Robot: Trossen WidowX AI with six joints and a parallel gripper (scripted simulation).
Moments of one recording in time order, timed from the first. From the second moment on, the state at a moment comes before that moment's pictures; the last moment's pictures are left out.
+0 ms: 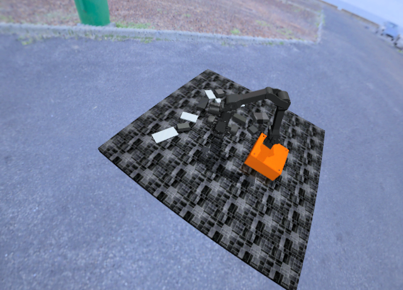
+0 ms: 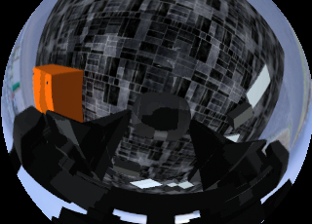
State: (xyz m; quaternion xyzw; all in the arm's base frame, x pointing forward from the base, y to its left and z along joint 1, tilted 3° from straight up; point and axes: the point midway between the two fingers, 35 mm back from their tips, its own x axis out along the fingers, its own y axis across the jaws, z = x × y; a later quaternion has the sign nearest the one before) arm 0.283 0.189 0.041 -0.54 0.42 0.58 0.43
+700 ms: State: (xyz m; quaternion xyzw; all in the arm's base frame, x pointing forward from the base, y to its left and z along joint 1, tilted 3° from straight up) arm 0.287 0.173 0.047 -0.54 0.42 0.58 0.43
